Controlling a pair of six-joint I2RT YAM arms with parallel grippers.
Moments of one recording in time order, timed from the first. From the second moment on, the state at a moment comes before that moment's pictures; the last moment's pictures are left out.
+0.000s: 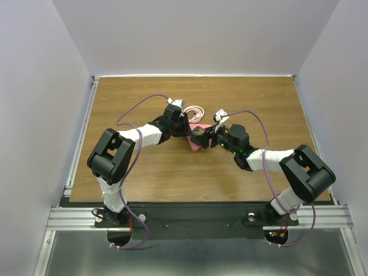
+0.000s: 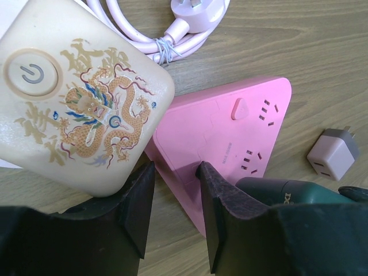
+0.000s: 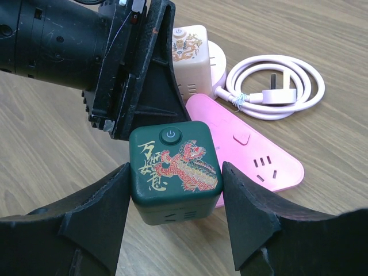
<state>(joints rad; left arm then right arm) -0.58 1.80 1.06 0.04 0.04 -0.55 0.60 1.55 0.58 0.80 -0.21 0.13</state>
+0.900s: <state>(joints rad) -0.56 1.81 1.06 0.04 0.10 -0.54 0.64 1.51 0.50 0.87 -0.14 0.13</state>
